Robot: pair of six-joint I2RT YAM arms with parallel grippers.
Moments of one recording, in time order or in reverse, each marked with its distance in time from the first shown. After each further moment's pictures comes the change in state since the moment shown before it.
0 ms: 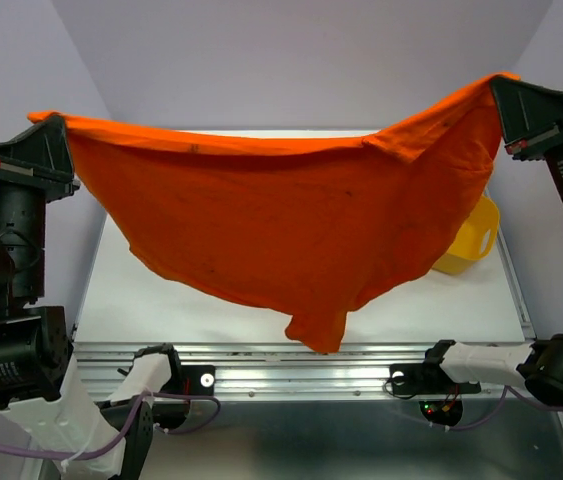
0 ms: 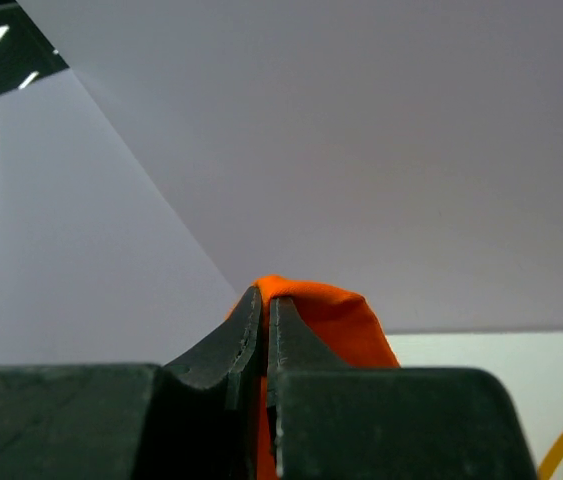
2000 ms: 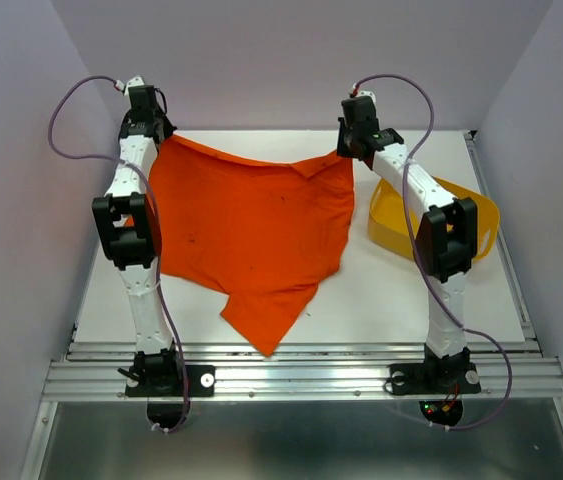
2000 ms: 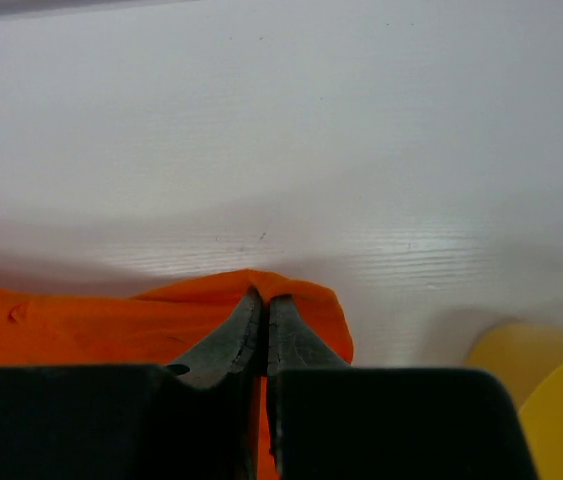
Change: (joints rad) left arm -0.072 1.252 -0.001 0.365 -0.208 0.125; right arm -0.436 0.947 -0.286 0.146 -0.176 0.020
